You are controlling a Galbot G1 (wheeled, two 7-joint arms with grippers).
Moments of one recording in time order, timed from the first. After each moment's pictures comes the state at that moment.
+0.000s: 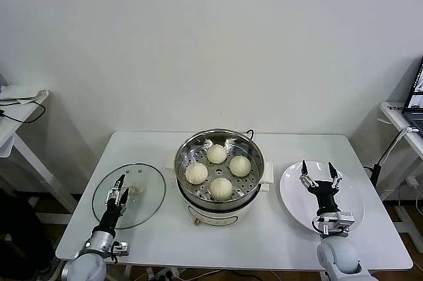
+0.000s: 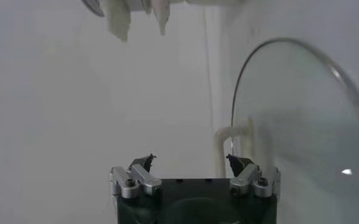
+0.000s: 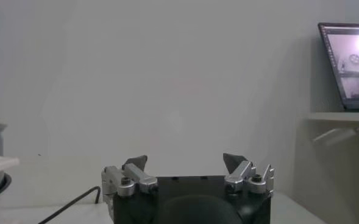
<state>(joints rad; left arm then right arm) 1.28 -1.24 -0.55 -1.47 1.35 -0.07 -0.29 -1.23 1.13 0.46 1.53 0.44 0.34 0.16</state>
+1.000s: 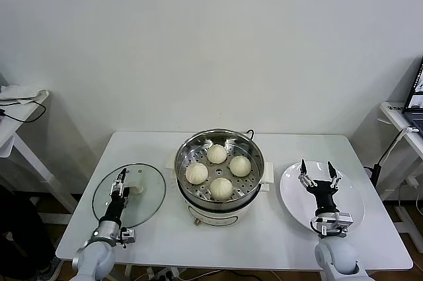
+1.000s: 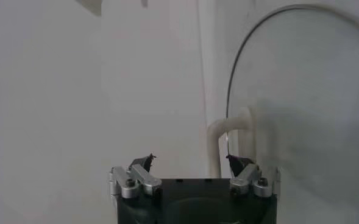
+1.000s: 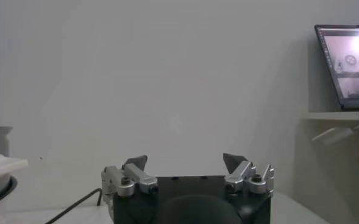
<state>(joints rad) 1.19 -1.27 -0.51 -1.39 1.35 -0.01 -0.24 -1.23 1.16 0.47 1.54 0.42 0.35 0.16</state>
